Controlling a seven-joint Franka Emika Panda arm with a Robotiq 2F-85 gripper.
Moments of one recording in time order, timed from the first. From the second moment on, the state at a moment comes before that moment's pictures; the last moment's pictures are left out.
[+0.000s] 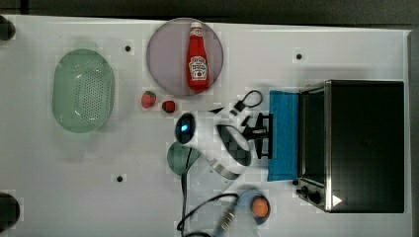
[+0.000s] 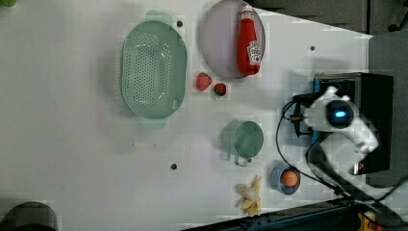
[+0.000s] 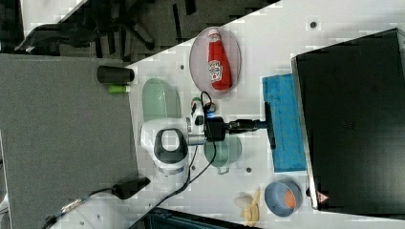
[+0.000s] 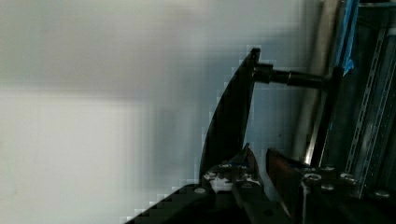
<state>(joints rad) 0.10 0.38 -0.15 -2.31 -1.00 0.83 -0.12</state>
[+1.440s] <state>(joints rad) 0.17 0.07 -0.16 -2.23 -0.25 0.72 0.17</state>
